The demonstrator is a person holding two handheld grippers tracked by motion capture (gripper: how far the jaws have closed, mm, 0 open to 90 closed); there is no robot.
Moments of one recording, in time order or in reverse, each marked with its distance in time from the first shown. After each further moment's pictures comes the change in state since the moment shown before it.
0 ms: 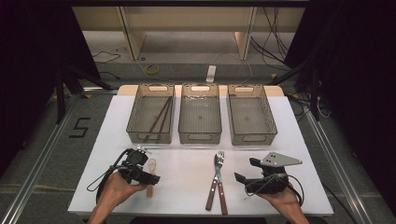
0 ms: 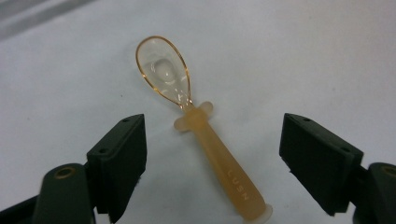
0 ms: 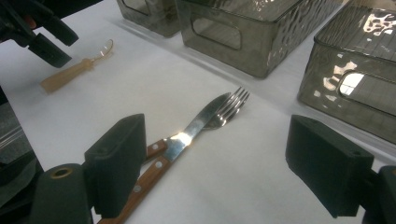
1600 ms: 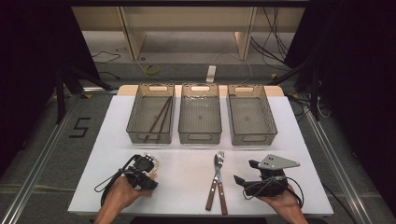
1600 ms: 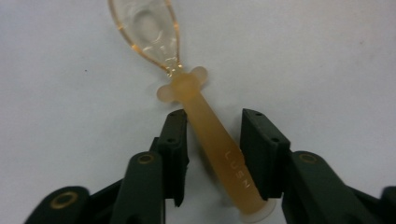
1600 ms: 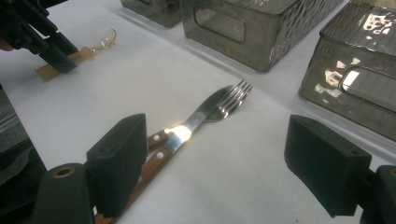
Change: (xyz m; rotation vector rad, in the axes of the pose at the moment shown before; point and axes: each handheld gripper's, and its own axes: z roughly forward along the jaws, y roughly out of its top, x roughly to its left) left arm -0.012 -0.005 0.021 0.107 0.046 0.076; right arm 0.007 -0.002 -0.001 0.030 -0.018 -0.030
